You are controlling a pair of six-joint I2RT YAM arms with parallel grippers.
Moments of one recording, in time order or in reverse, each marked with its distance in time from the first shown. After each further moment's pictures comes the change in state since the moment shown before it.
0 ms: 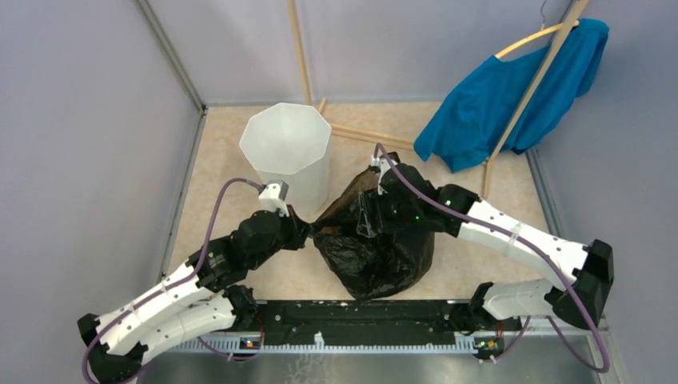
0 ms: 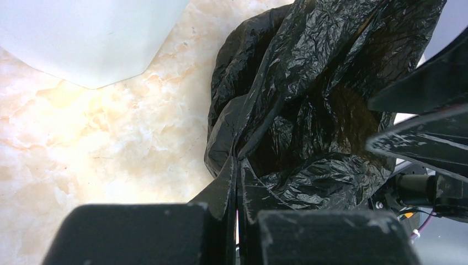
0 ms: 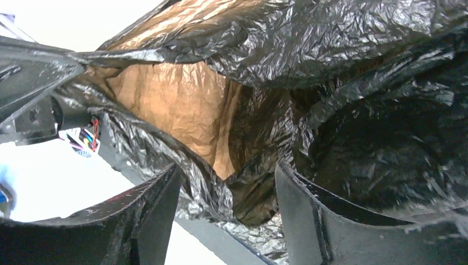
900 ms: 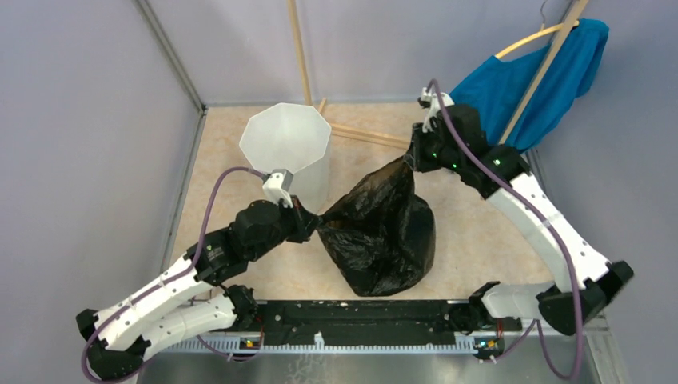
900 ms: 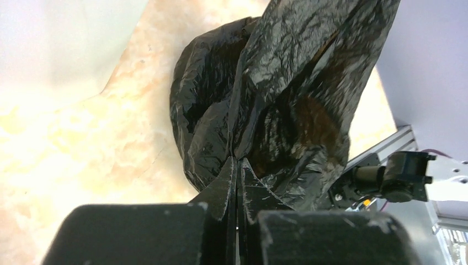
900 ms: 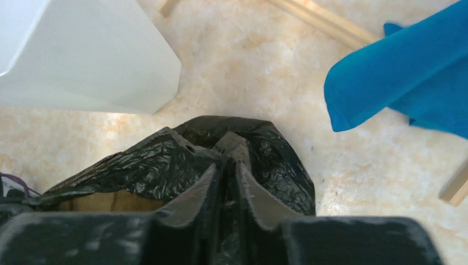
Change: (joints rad) left arm 0.000 0.078 0.137 0.040 0.089 0.008; right arm -0.375 -0.024 0.273 -0.030 0.063 -0.264
